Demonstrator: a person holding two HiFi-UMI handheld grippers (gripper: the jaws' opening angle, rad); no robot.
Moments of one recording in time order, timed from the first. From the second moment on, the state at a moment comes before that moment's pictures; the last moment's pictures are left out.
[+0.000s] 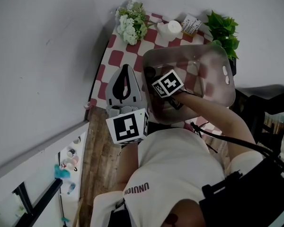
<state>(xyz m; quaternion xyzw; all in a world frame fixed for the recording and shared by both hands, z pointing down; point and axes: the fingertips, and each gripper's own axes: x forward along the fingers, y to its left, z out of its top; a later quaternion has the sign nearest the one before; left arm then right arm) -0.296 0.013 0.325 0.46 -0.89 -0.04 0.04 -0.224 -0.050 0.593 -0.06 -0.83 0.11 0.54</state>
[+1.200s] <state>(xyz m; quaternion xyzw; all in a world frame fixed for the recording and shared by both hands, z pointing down) -0.293 0.003 0.324 0.46 -0.89 -0.04 0.04 -0.228 -0.056 0.587 -0.04 -0.83 0.13 0.54</state>
